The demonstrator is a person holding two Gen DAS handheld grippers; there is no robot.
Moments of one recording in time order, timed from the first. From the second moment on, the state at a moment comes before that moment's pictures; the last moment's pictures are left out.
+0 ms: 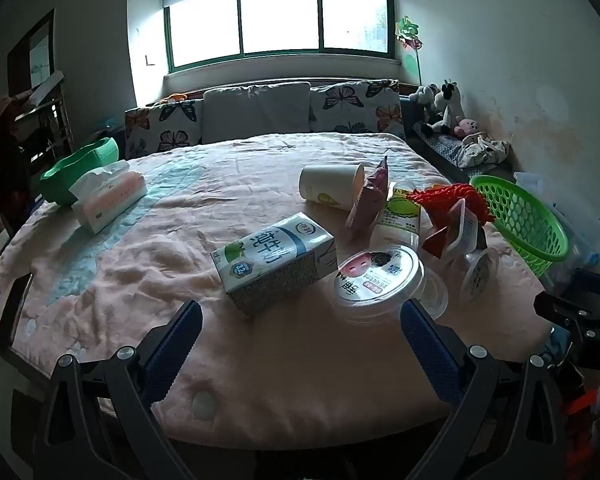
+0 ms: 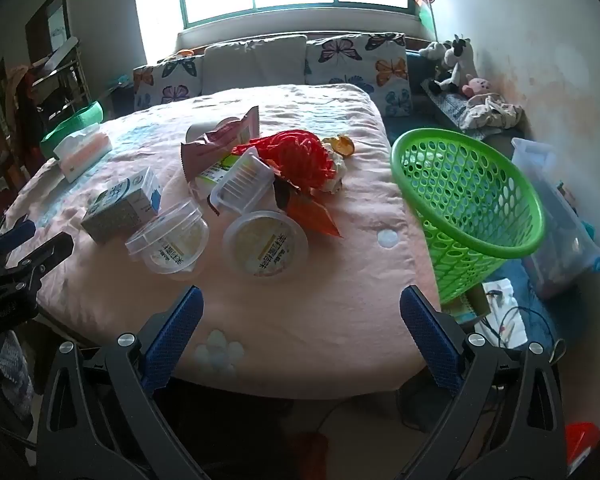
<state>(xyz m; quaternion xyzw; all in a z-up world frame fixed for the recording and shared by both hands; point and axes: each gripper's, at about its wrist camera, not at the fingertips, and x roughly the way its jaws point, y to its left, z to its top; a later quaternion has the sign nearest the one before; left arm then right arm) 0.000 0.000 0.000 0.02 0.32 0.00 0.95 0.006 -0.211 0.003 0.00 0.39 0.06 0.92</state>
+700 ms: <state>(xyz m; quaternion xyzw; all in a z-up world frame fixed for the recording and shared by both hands) -0.003 0.000 0.006 0.03 0.31 0.01 0.95 0.005 -0.219 0.004 0.01 0.38 0.06 0.92</state>
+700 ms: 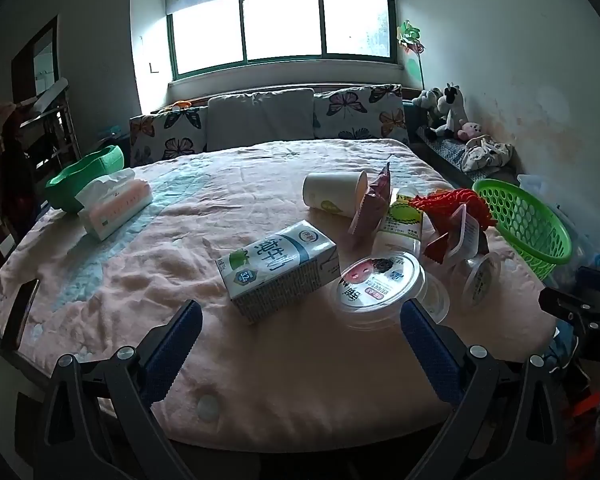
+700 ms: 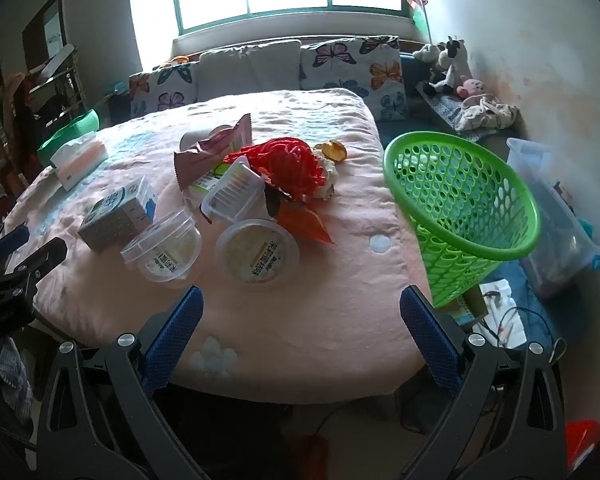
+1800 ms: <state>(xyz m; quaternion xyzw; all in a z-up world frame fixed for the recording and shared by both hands) -0.002 -0.006 0.000 0.03 0.31 0.00 0.95 0.007 -0.219 0.006 0.01 0.38 0.06 0.92</state>
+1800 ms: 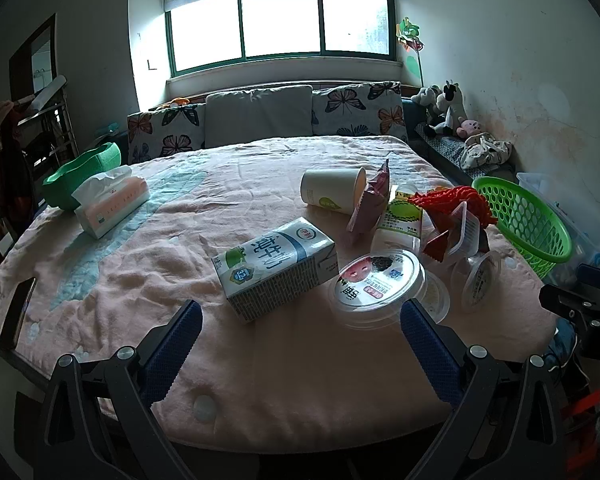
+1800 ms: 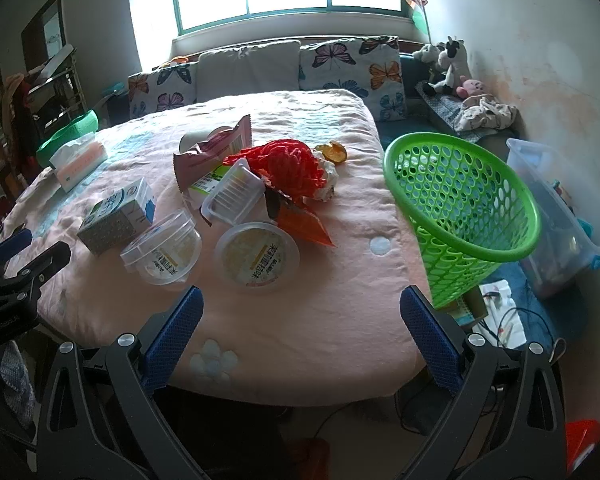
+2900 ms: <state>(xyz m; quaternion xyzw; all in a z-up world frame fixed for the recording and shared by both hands) 0.009 -0.003 -0.002 0.03 0.32 0.00 0.95 0.016 -0.213 0.006 0.00 0.38 0.06 0.92</state>
